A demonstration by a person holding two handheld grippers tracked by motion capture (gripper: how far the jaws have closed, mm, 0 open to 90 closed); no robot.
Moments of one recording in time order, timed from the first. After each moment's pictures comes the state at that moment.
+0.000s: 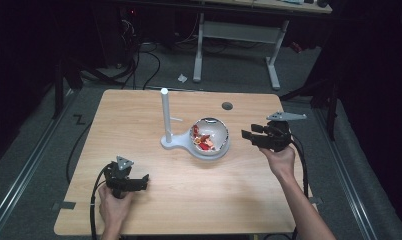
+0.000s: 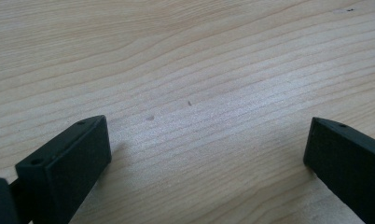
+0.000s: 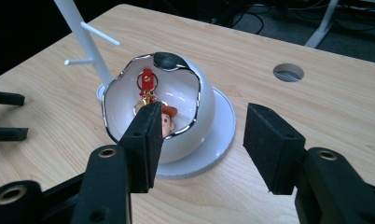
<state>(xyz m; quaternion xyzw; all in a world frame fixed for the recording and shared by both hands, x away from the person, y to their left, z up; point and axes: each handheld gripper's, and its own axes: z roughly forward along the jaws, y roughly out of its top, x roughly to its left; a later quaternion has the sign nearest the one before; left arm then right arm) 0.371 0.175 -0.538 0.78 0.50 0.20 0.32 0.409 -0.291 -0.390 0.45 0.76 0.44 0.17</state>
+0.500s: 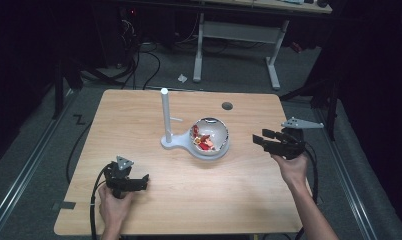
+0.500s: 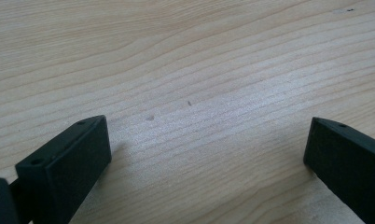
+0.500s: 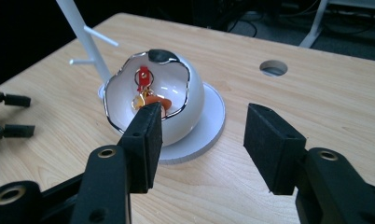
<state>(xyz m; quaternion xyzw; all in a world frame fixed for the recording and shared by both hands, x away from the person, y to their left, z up) 0.371 0.175 -0.538 0.78 0.50 0.20 0.32 0.382 -0.319 -0.388 0.46 0.74 0.45 0.18</state>
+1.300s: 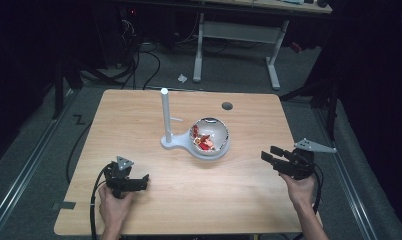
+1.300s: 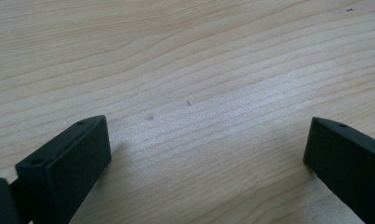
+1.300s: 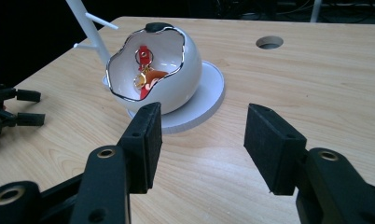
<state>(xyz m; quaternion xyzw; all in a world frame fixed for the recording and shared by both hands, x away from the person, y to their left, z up) 0.371 0.175 -0.538 0.78 0.50 0.20 0.32 0.340 -0.345 -0.425 0.48 0.71 0.48 0.17</state>
